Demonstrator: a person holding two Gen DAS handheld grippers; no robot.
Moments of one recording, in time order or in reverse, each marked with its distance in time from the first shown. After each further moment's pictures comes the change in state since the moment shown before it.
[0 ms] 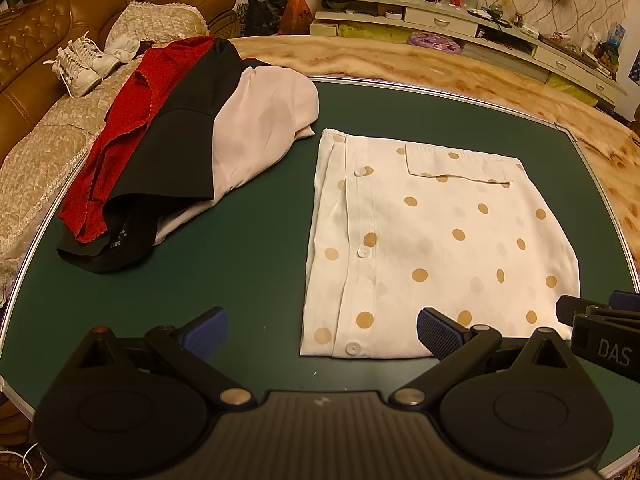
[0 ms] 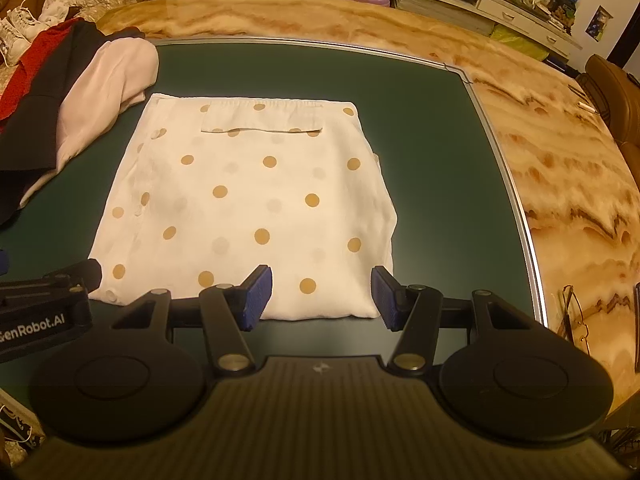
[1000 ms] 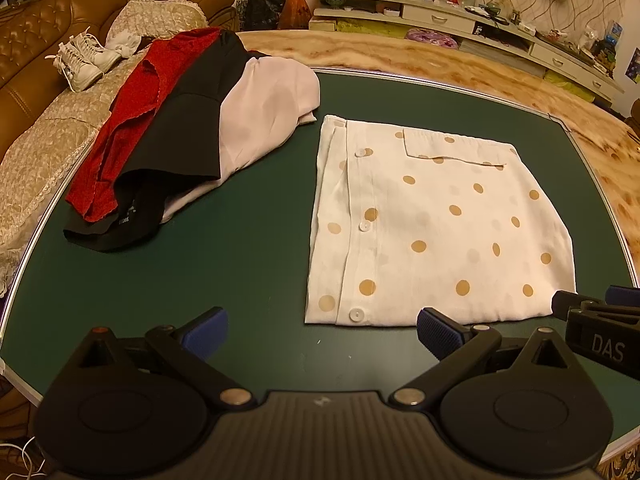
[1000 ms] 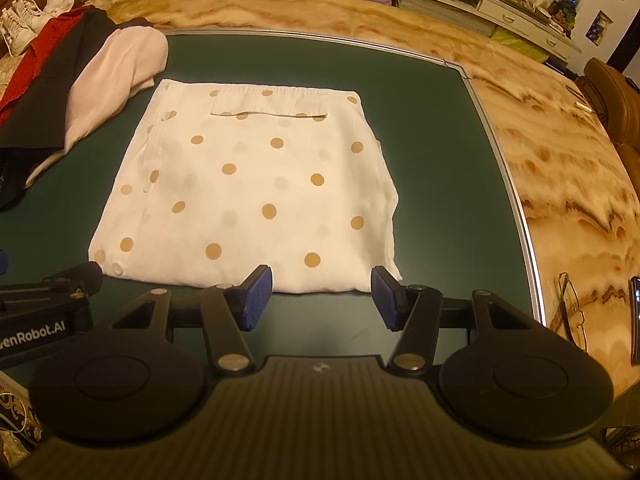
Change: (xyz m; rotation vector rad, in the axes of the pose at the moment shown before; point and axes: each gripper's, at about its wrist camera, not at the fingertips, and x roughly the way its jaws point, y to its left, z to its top) left arm -0.013 0.005 -0.020 0.002 0.008 -0.007; right arm -0.011 0.005 -0.020 -0.017 -0.002 -0.005
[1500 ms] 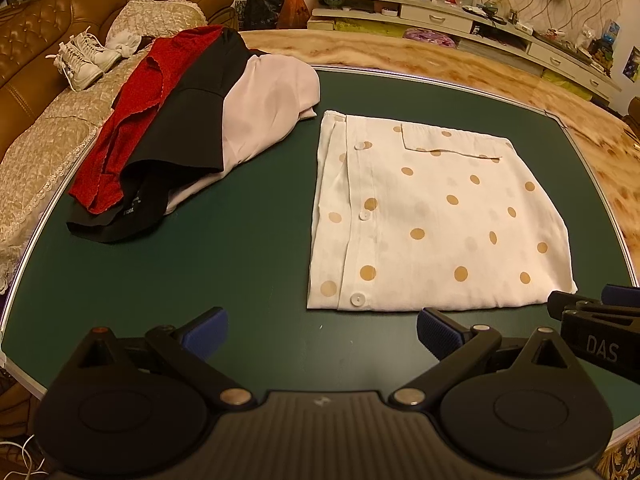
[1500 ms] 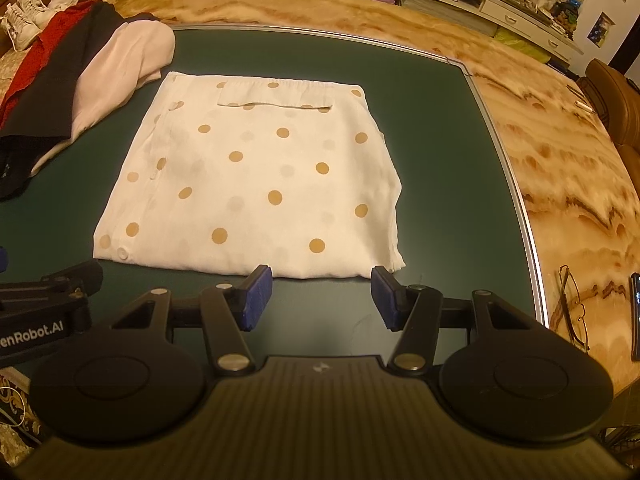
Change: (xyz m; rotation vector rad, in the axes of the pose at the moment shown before) left arm -0.007 0.002 -0.011 0.003 -0.002 -0.007; right arm -0.005 0.003 -0.012 -0.010 -0.001 0.001
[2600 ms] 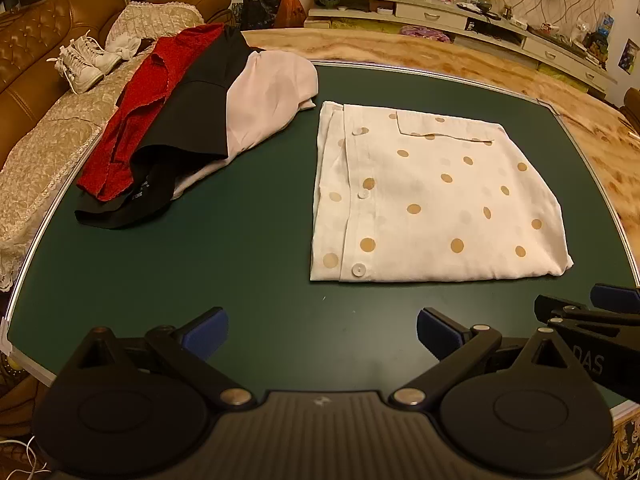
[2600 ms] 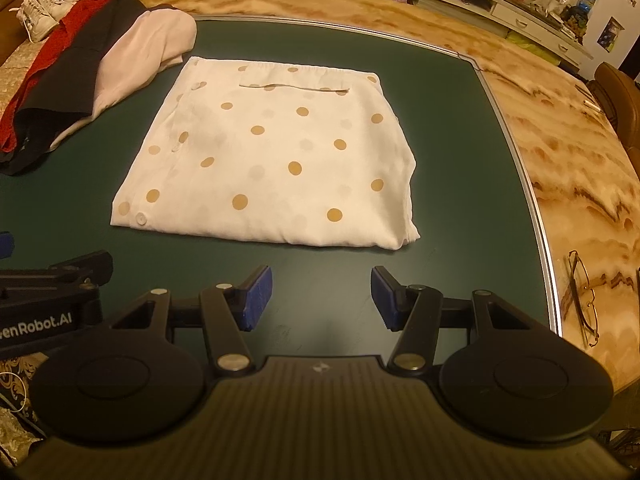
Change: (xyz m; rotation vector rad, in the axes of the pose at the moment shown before) left arm -0.013 0.000 -0.022 0.024 -0.004 0.010; right arm -0.008 0.007 -0.027 -0.019 -0.009 0.031
